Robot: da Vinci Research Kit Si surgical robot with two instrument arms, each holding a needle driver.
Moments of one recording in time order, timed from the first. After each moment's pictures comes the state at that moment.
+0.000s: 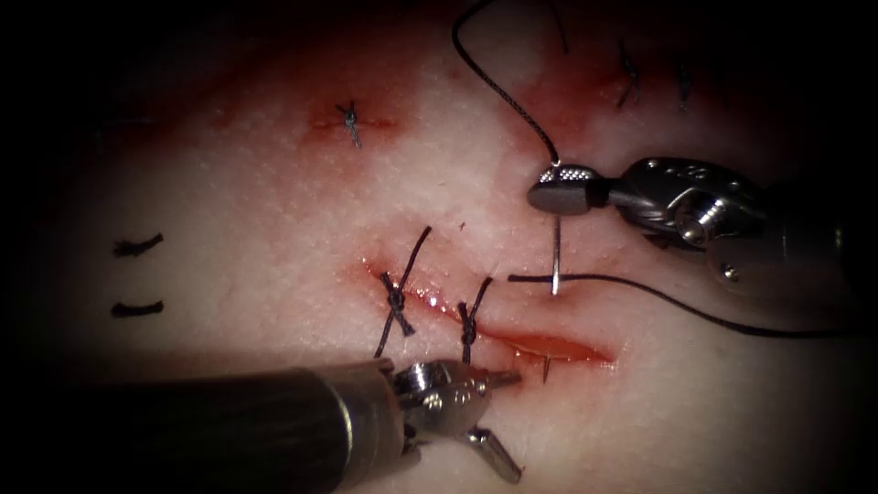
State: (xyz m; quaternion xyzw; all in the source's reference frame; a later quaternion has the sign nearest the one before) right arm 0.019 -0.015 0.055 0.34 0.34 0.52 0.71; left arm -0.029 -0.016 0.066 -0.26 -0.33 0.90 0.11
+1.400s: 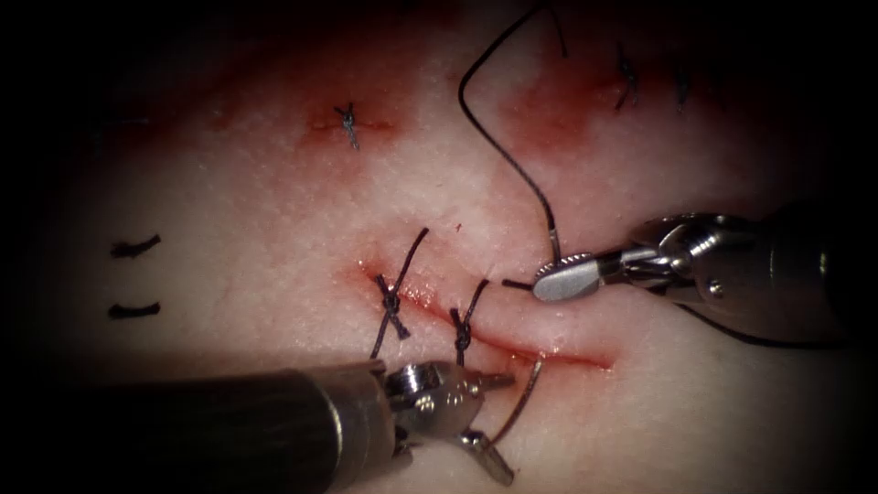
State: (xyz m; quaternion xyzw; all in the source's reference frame) right arm 0.019 -0.016 0.055 0.48 0.42 0.54 0.54; left arm -0.029 -0.015 0.065 -0.26 -0.33 0.90 0.11
